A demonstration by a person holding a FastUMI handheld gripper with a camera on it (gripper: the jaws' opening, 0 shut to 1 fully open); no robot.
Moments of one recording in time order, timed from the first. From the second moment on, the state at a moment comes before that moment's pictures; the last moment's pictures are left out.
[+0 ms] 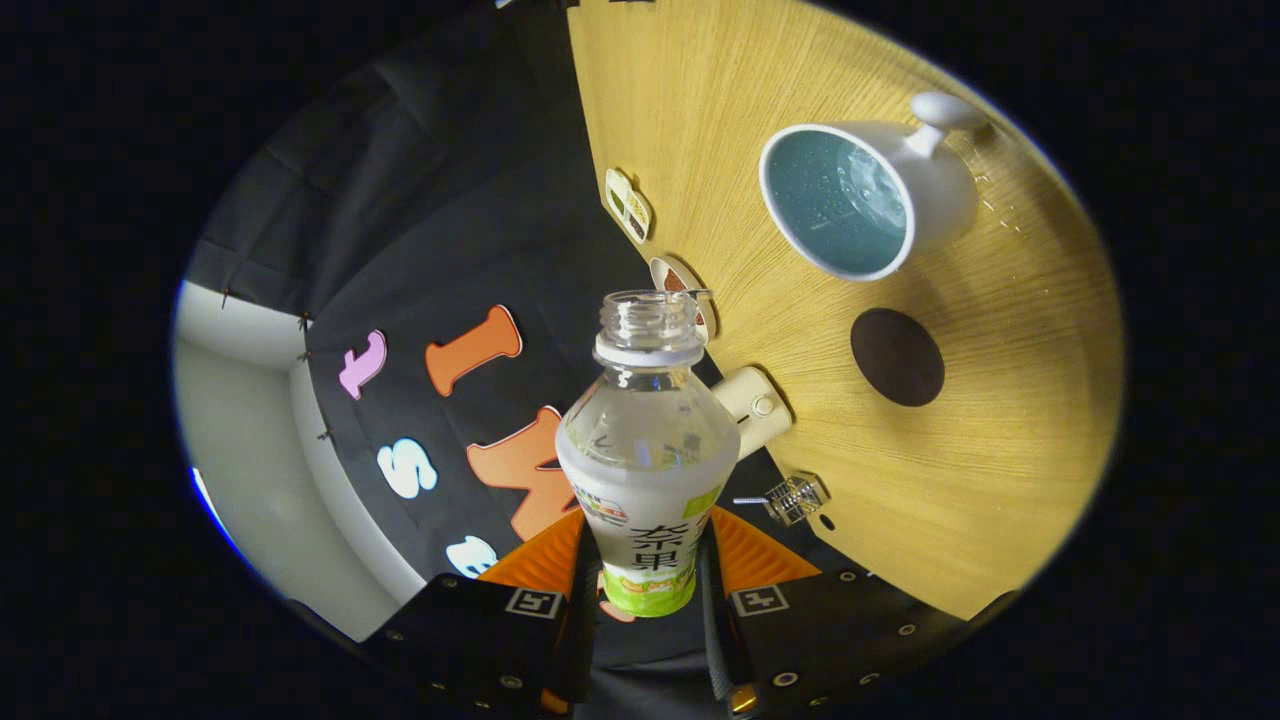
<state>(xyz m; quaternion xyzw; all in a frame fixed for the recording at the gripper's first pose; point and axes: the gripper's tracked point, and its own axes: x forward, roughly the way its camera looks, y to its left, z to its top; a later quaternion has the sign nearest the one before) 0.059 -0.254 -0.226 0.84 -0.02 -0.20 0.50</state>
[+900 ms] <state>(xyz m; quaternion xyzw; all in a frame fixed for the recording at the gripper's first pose) 0.070 -0.263 -0.224 0.24 0.21 -0.26 0.91</state>
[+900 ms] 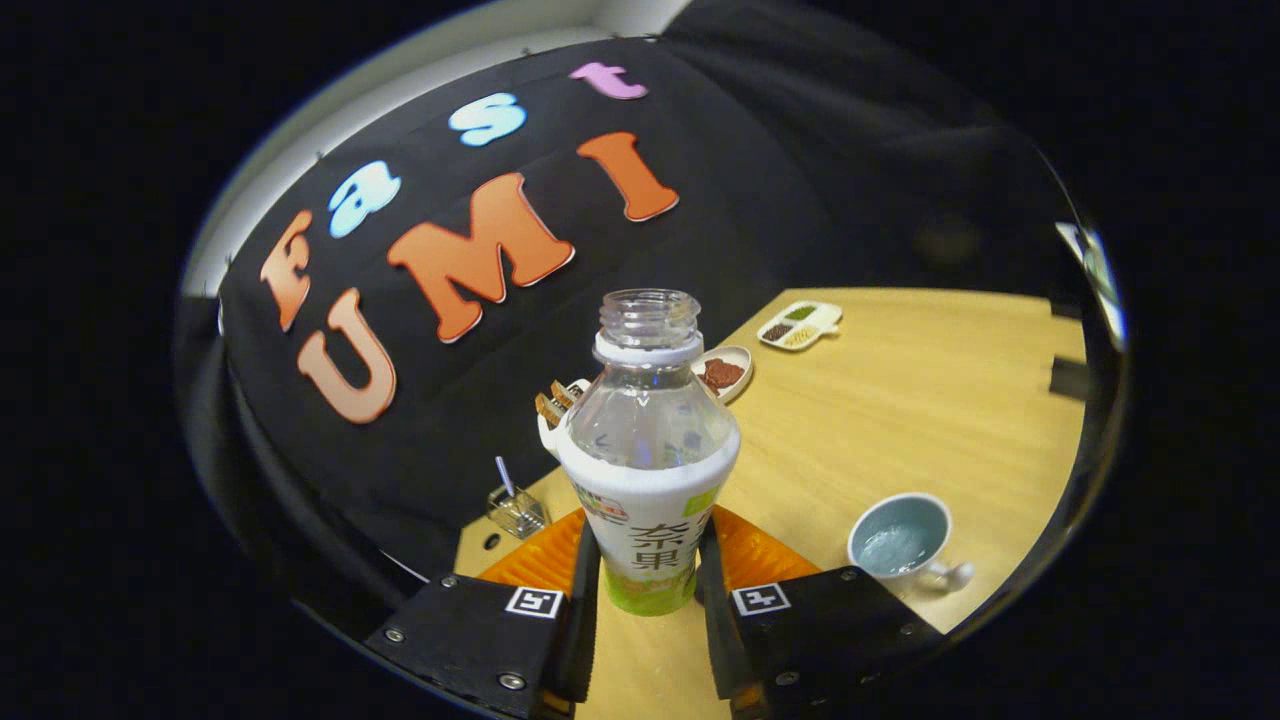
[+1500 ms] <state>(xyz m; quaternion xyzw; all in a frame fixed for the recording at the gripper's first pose) 0.102 -0.248 -0.286 0.00 0.31 -0.21 0.93</state>
